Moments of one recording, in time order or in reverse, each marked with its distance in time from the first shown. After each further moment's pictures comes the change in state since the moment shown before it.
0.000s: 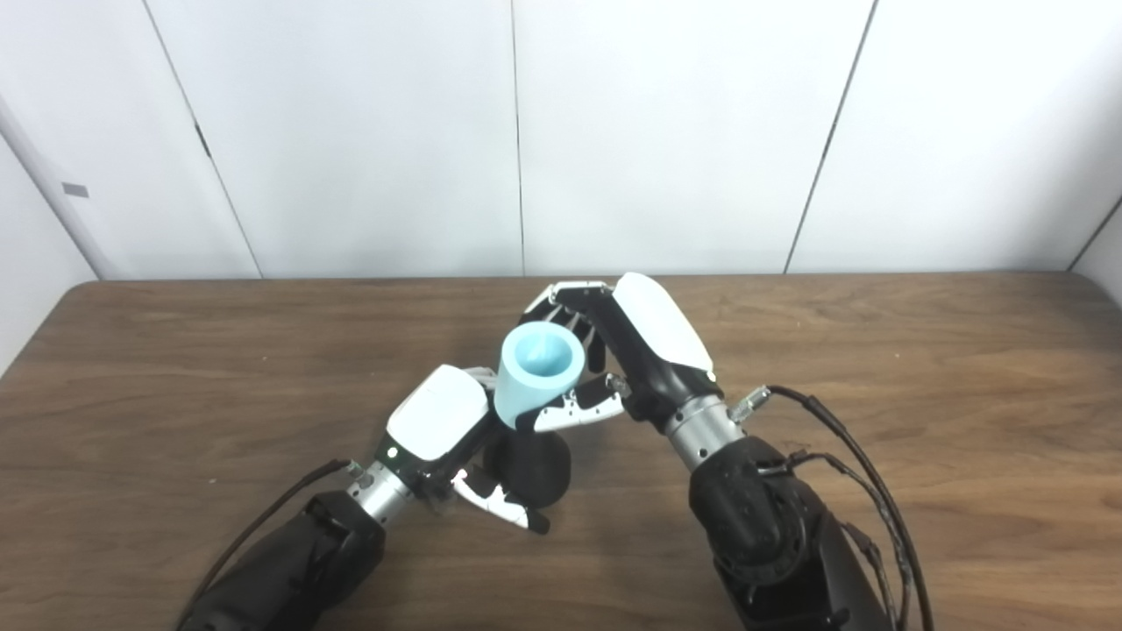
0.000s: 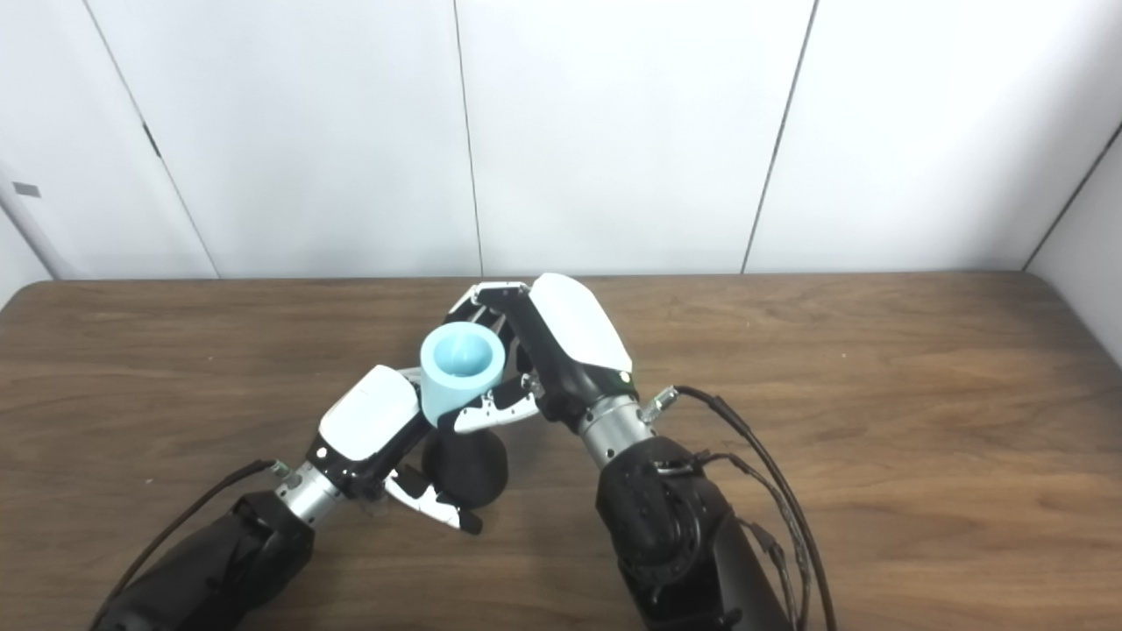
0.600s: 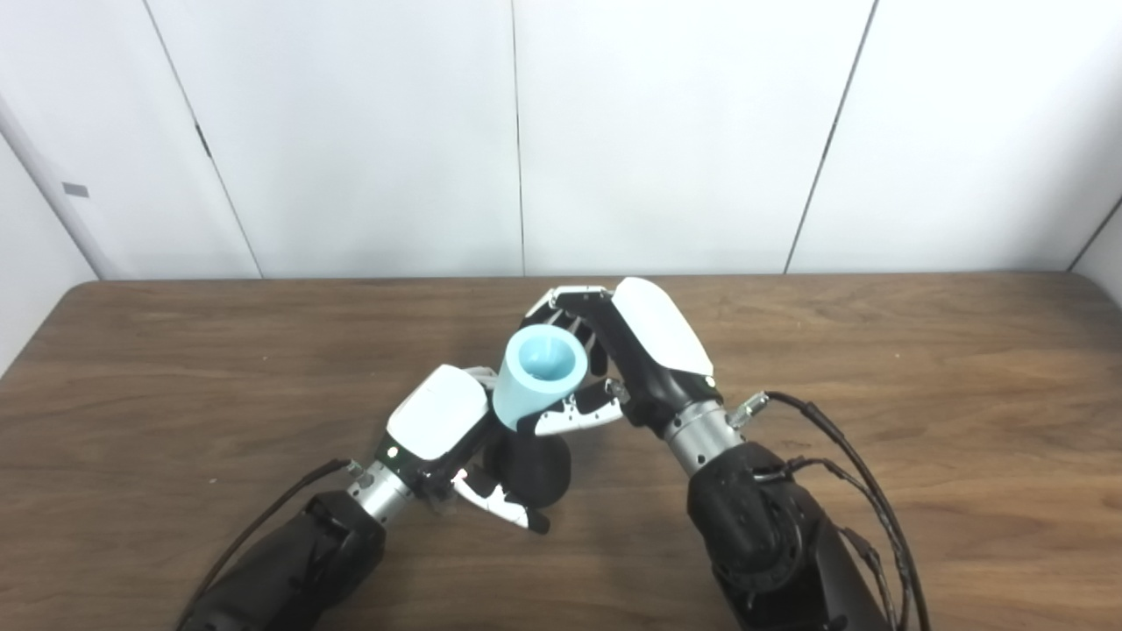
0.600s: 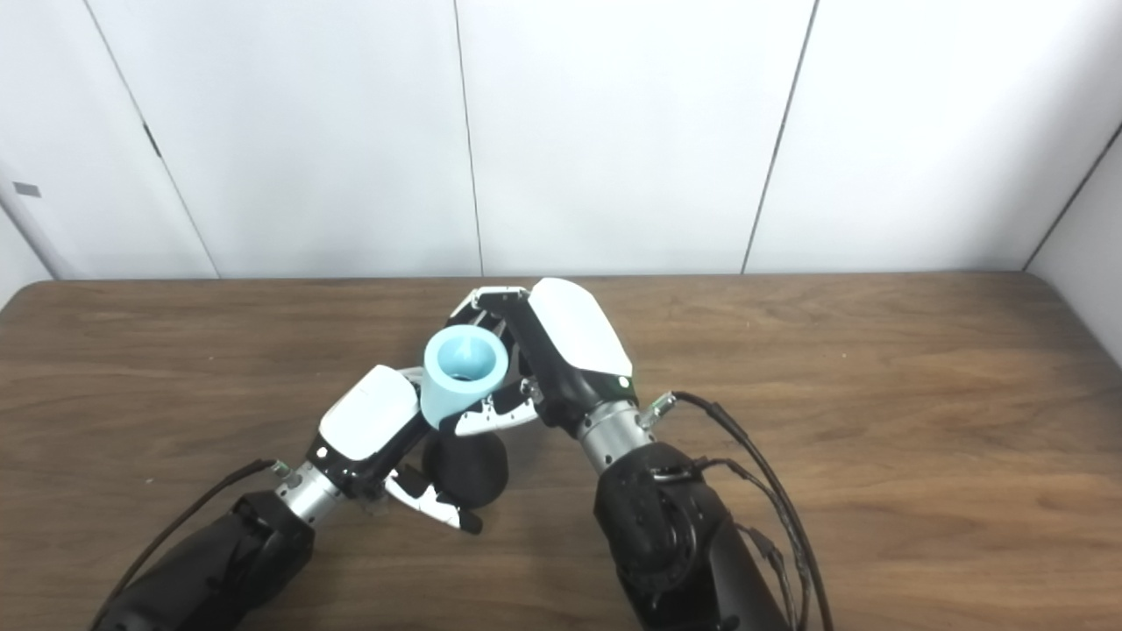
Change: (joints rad) left arm 0.001 -0.004 0.008 0.003 0.002 0.000 -0.008; right arm -0.003 -0.014 0.050 -0.003 -0.067 0.000 -0.003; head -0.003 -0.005
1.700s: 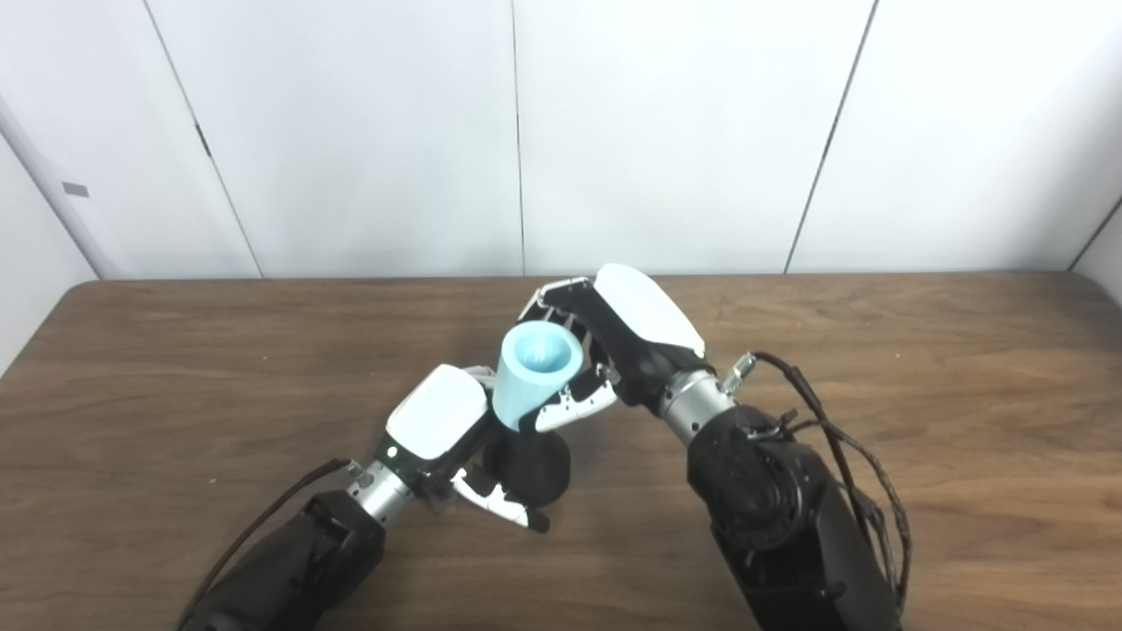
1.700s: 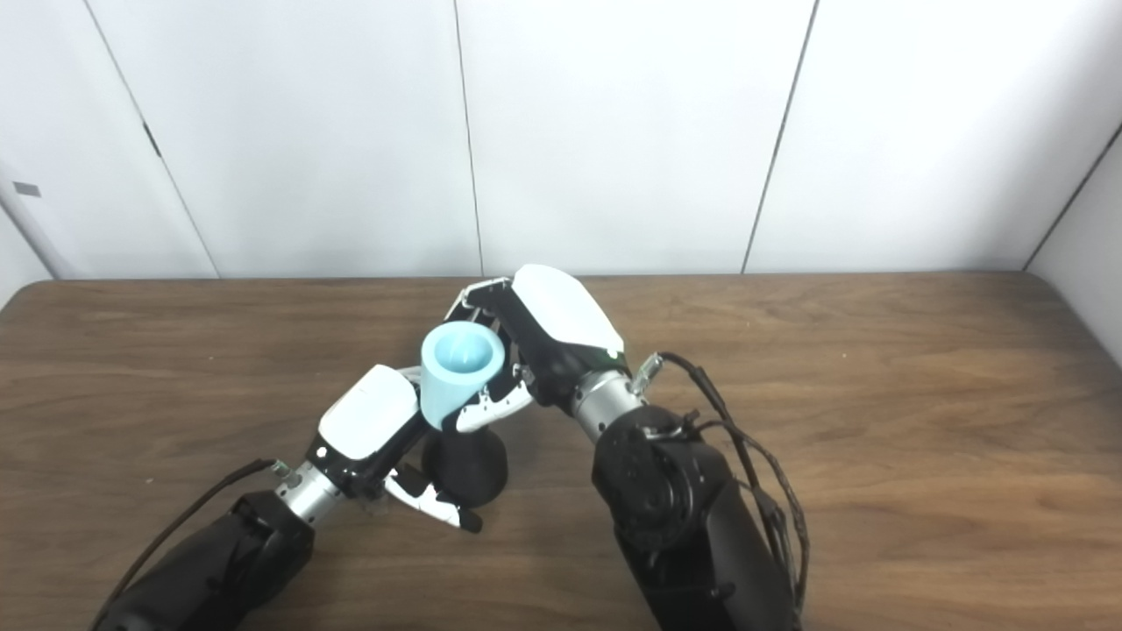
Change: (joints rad) left arm 0.006 -0.004 0.017 -0.003 0.012 -0.001 -0.015; right arm -0.109 -0.007 -0.031 -0.035 -0.086 0.119 0.322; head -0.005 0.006
